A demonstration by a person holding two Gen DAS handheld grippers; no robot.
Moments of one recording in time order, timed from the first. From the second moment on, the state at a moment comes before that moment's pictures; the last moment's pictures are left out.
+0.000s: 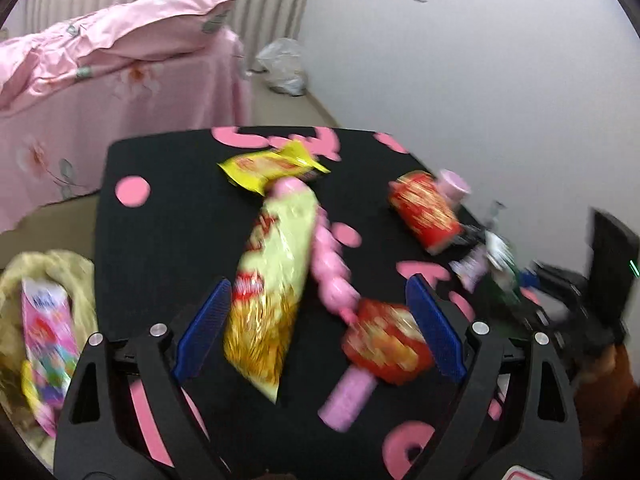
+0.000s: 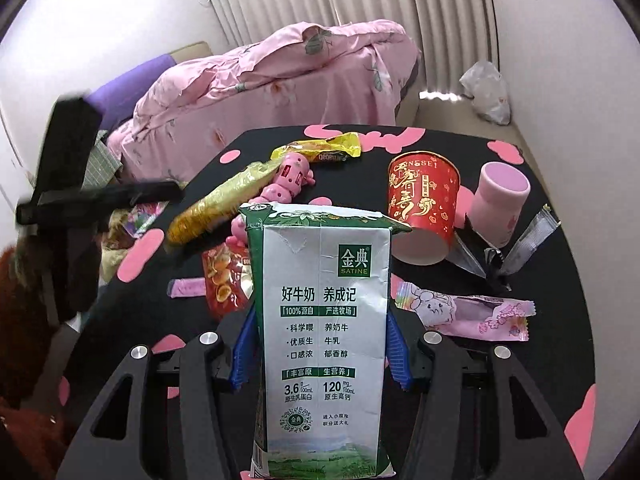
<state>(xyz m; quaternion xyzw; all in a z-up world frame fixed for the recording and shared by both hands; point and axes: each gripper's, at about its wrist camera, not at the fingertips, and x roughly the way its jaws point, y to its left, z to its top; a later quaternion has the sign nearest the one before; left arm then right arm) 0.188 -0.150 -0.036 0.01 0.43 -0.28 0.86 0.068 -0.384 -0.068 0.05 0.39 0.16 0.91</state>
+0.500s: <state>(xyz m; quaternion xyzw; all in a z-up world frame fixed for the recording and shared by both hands) 0.242 -0.167 -0.049 0.00 0.47 -0.27 0.84 0.061 -0.369 -0.060 0.00 0.36 0.16 0.92</state>
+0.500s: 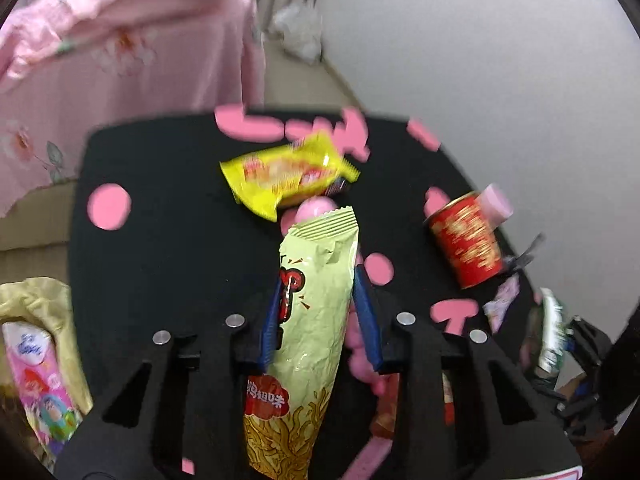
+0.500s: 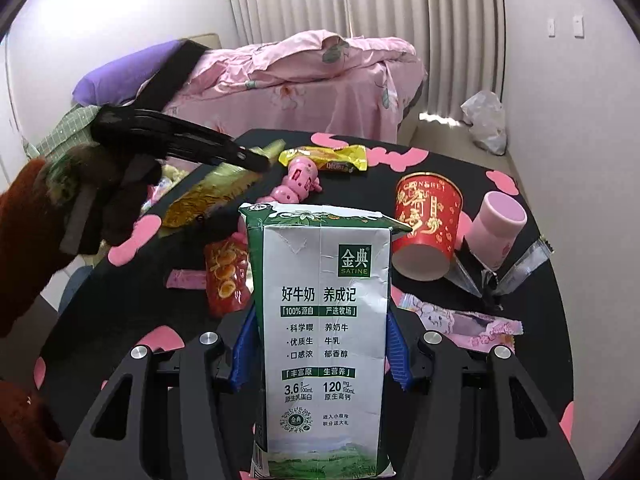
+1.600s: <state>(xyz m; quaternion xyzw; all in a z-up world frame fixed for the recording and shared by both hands) 0.112 -0.054 -0.014 -0.16 0.33 -0.22 0.90 0.087 -0.294 -0.076 -0.05 0.47 0.20 0.86</state>
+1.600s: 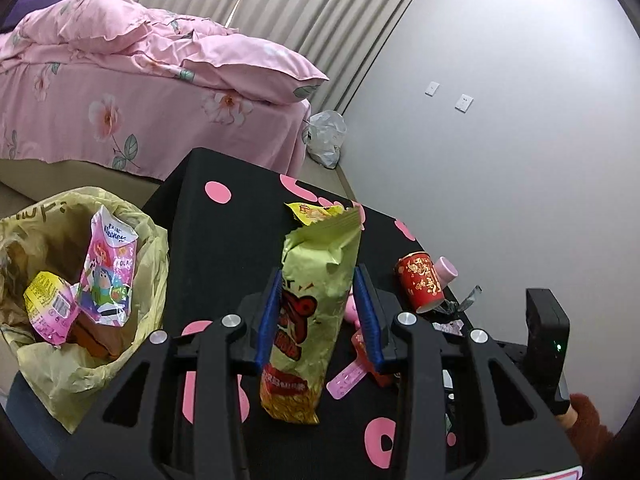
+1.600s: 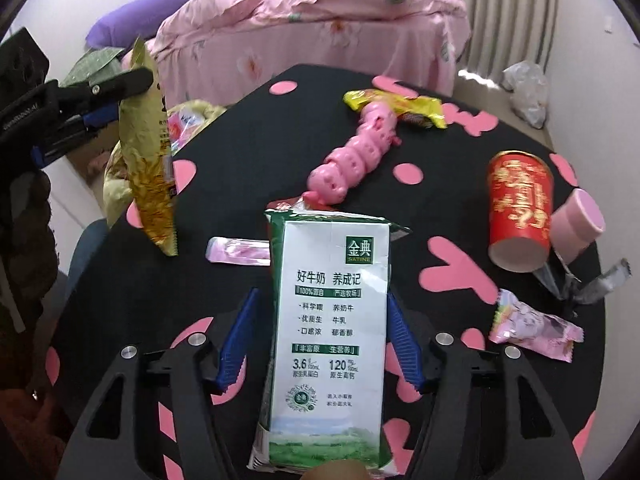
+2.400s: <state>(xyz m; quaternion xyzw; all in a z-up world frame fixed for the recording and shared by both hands) 0.101 -0.035 0.021 -0.10 0.30 -0.20 0.93 0.098 -0.275 0.041 -0.03 0.30 0.24 0.92</state>
